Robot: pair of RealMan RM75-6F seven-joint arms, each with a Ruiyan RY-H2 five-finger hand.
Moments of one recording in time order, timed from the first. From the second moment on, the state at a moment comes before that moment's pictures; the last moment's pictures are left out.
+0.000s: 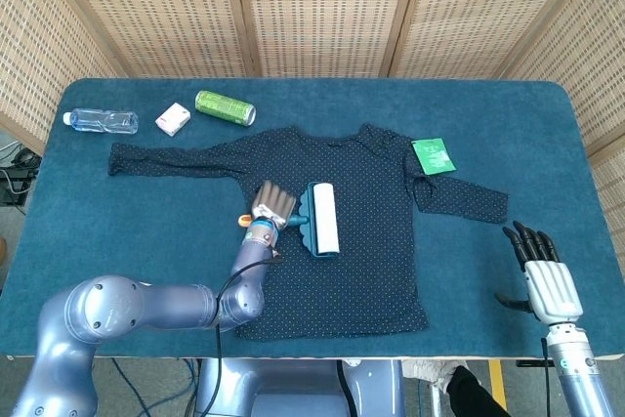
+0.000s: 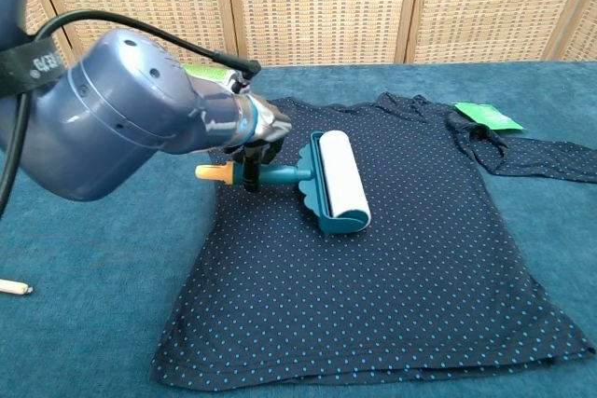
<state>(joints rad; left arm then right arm) -1.50 -1.78 -0.10 -1.25 -0.14 0.92 1.33 0.17 -1.30 0.06 -1.39 -1.46 1.33 0.10</state>
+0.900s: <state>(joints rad) -1.21 -1.51 0.04 -1.39 0.14 0.89 1.08 0.16 -1.30 0.02 -1.45 -1.53 1.39 0.03</state>
